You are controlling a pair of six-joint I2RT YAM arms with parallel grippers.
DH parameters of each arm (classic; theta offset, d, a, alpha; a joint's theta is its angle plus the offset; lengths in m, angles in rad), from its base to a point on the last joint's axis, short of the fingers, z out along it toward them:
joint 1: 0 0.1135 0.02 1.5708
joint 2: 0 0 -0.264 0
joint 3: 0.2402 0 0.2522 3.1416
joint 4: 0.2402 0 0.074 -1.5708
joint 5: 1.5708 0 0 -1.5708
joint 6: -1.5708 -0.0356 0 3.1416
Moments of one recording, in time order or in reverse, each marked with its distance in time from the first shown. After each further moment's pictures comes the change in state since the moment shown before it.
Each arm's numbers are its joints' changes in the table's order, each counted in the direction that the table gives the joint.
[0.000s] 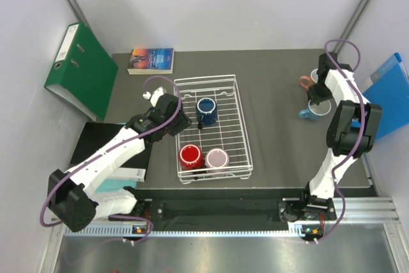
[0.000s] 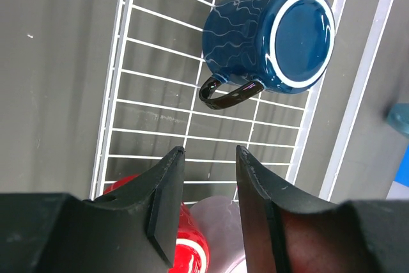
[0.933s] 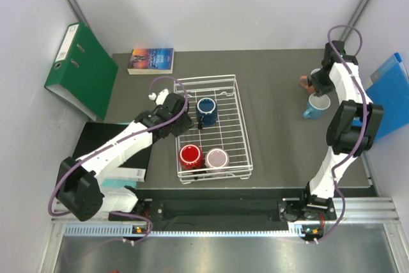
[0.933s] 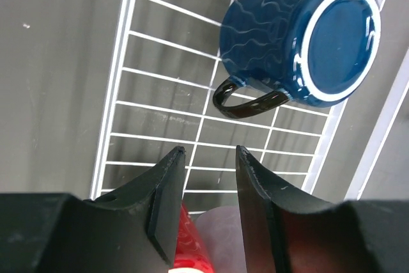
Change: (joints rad) left arm 0.000 -0.099 0.005 -0.007 0.008 0.018; right arm -0.018 -0.039 0.150 -0.013 -0.060 0.149
